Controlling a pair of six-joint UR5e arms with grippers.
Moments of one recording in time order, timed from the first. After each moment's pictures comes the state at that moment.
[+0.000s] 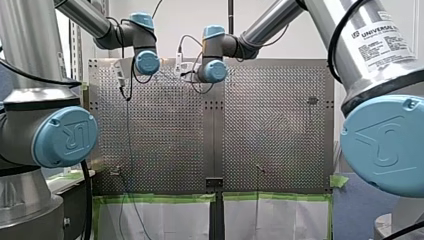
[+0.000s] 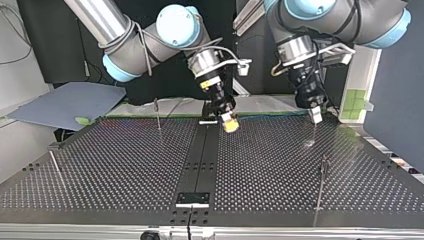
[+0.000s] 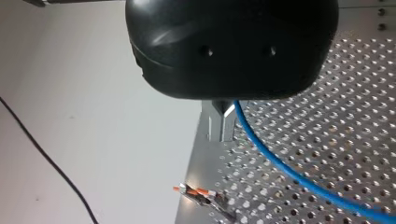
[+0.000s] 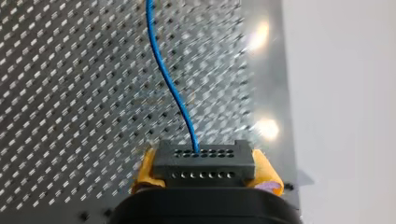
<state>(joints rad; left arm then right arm) -0.32 -1.40 -1.98 -2.65 -2.23 -1.68 2.46 -1.15 1.37 -0.37 1.62 1.65</state>
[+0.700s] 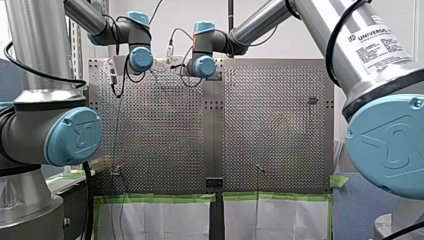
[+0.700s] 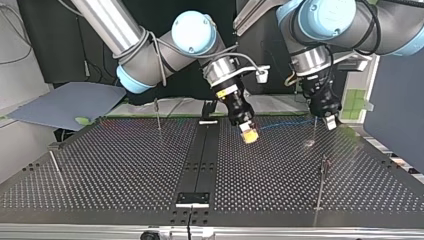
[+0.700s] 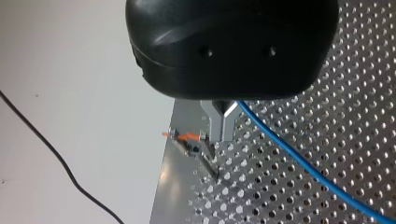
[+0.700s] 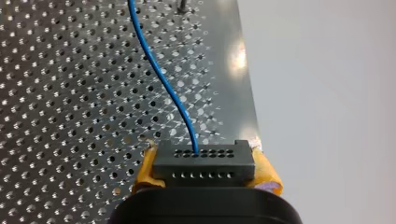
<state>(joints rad) -0.22 -1.41 -1.93 -2.79 -2.18 -1.68 2.50 -1.08 1.21 -0.34 1.61 1.68</state>
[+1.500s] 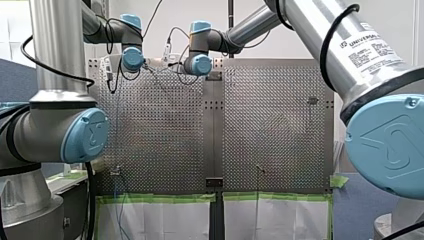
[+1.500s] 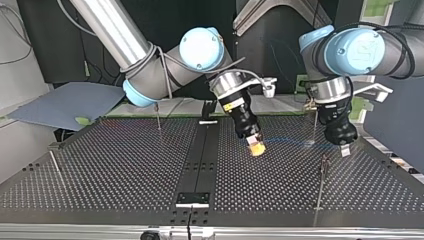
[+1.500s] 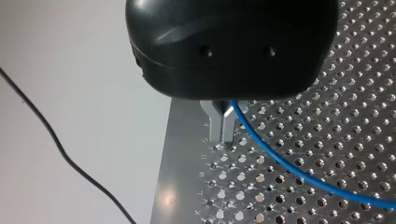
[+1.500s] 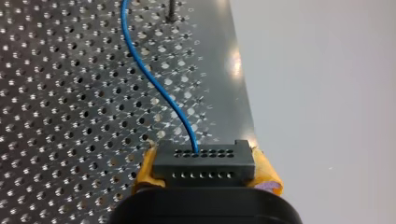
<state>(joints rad) -0.06 -1.48 -1.82 -2.84 -1.96 -1.66 2.50 -1.00 1.05 -0.27 1.60 1.70</state>
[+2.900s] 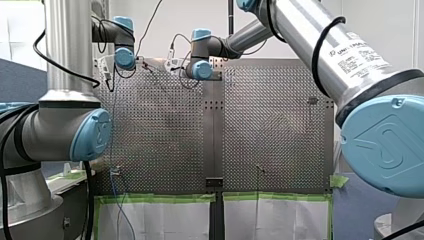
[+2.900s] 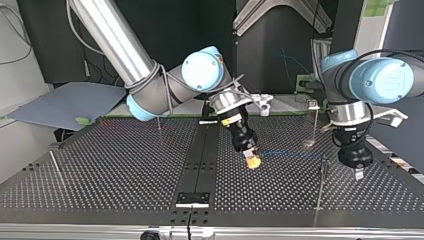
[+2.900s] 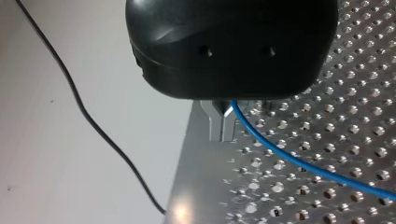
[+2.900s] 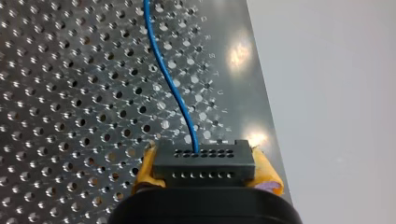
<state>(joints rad) 0.07 -1.55 -1.72 -2.84 -1.76 -1.77 2.46 -0.91 0.93 -0.25 1.58 1.72</state>
